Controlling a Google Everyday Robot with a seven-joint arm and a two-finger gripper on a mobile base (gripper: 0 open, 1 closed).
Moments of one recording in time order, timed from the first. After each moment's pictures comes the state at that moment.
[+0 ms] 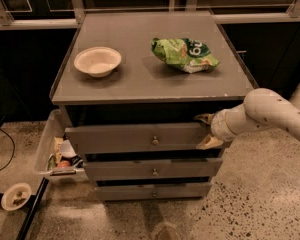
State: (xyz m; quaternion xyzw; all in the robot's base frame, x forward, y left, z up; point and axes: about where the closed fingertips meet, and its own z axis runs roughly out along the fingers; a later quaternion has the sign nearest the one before) arm 0.602 -0.207 0.631 -0.70 0.64 0.04 0.31
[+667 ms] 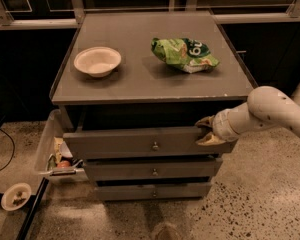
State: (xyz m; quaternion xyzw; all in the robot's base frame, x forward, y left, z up) arm 0.595 -0.207 0.638 -0.70 0.64 0.06 0.31
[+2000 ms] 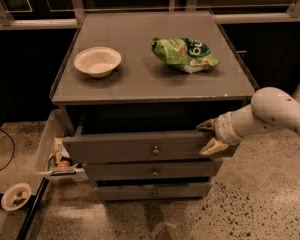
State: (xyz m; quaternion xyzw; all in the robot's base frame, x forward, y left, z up) arm 0.578 -0.210 0.641 -0.71 0.64 0.07 0.30
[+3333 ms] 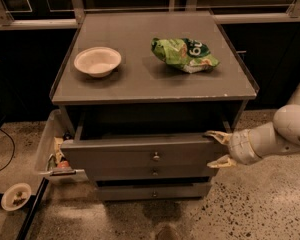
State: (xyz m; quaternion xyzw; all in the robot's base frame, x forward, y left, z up) arm 0.503 -0.224 0.638 -0.71 0.62 0.11 0.31
